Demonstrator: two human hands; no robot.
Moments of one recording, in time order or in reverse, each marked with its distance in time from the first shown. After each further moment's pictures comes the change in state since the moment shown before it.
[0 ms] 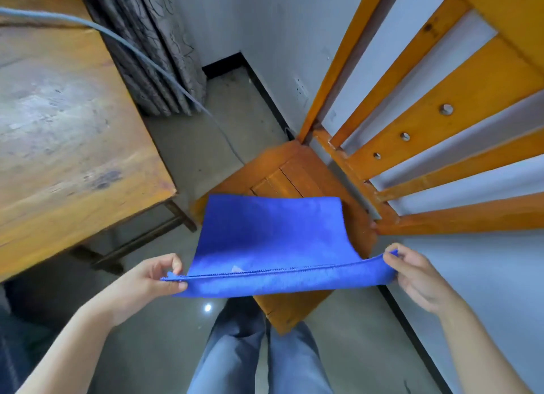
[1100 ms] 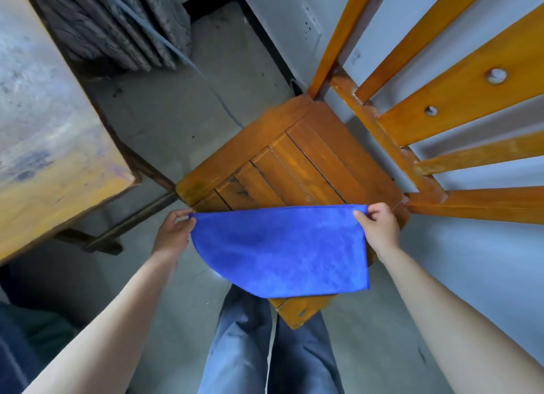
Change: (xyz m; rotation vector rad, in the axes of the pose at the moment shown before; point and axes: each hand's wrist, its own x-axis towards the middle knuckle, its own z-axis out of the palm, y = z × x) left_hand 0.154 -0.061 0.015 -0.180 0.701 -0.238; right_hand 0.140 0.083 0.037 -0.597 0.488 0.060
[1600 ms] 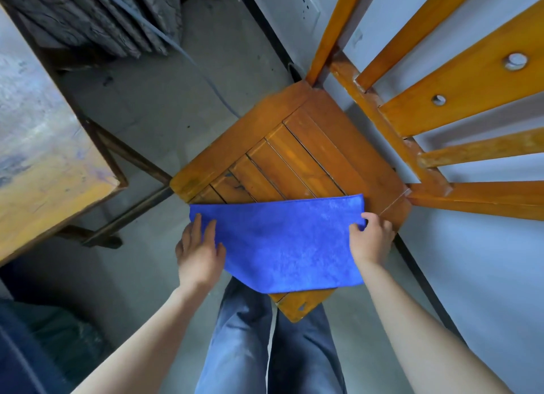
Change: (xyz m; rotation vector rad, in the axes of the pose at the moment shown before) left_hand -0.032 -0.041 0.031 1.127 -0.037 0.355; right_hand -0.026 0.016 0.033 -0.234 0.183 0.104
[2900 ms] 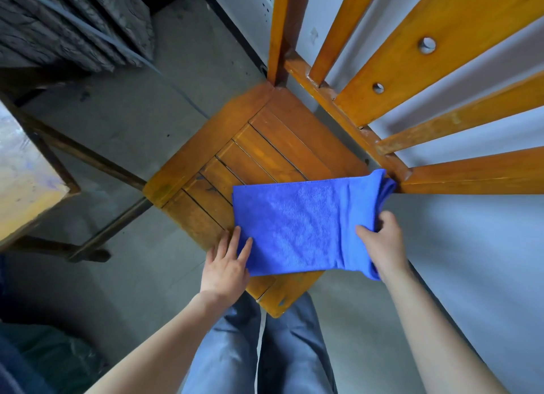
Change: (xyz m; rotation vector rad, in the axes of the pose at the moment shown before) left_hand -0.031 0.065 0.026 0.362 -0.148 0.425; right_hand 0.000 0.033 -0.075 0.384 -0.164 0.027
